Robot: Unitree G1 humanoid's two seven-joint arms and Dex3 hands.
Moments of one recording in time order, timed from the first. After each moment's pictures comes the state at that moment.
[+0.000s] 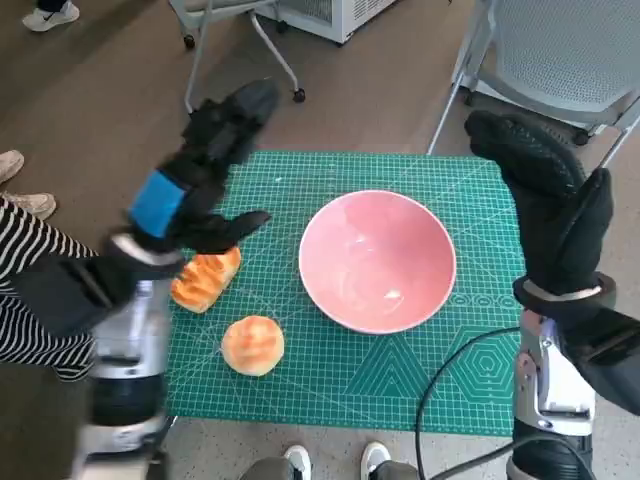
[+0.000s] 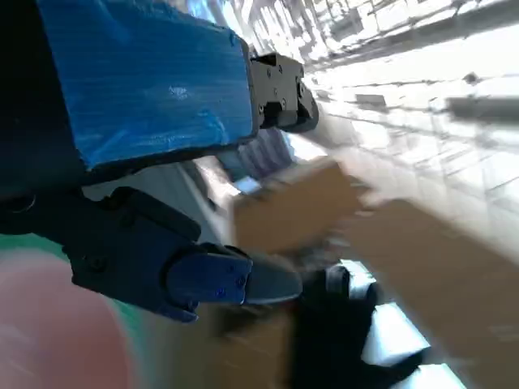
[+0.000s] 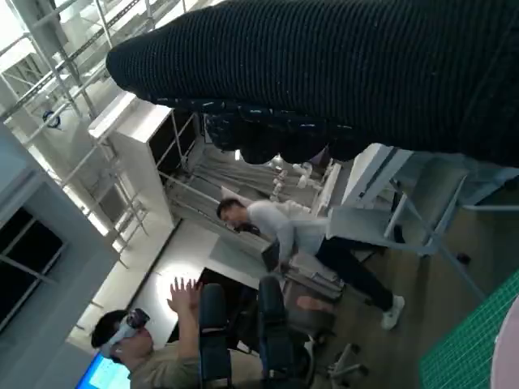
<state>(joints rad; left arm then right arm) -0.51 0.46 0.14 -0.03 -0.09 -0.17 -0.50 -0.44 -0.19 -0.14 -0.04 0.24 -0.31 0.30</state>
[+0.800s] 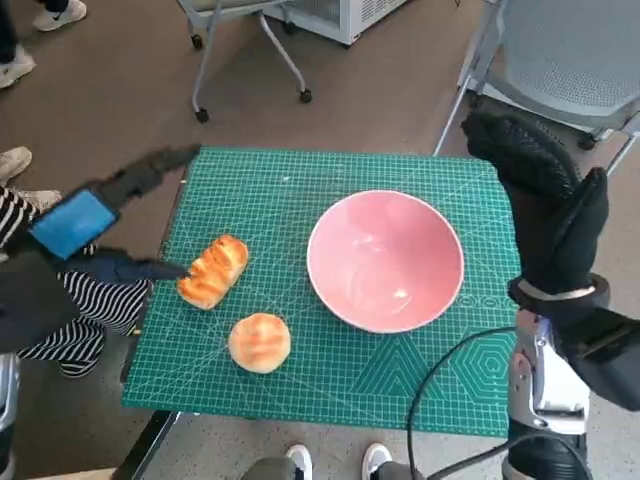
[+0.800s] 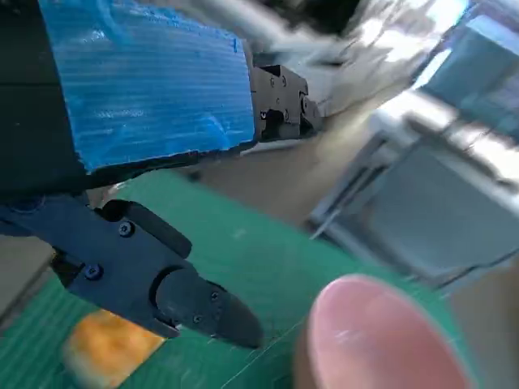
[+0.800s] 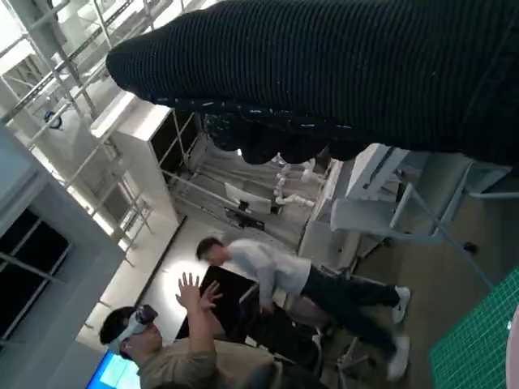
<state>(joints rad) -0.30 0.82 0.18 -0.35 0.03 0.36 -0.61 -0.43 -0.17 -0.14 -0.03 0.25 -0.31 0.29</state>
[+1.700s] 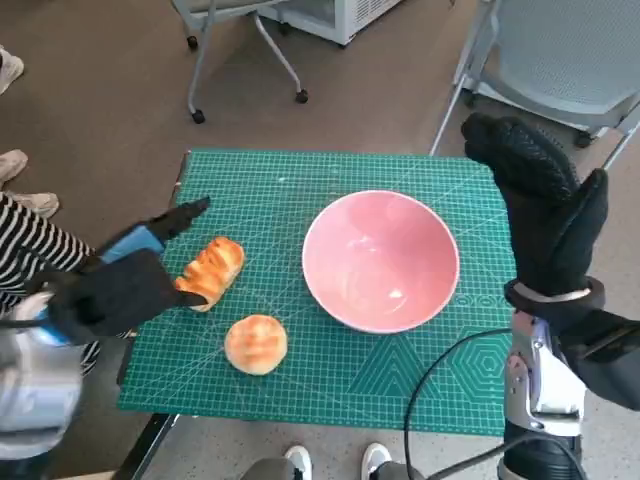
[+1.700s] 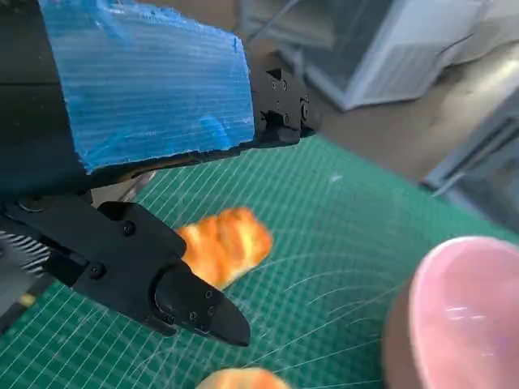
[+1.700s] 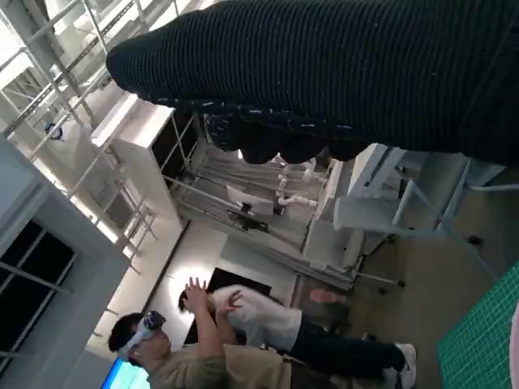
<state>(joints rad) -0.30 0.78 -0.08 -0.37 0.25 0.69 -0.52 -0.42 -0.16 -0.14 -0.03 0.27 -0.30 0.29</state>
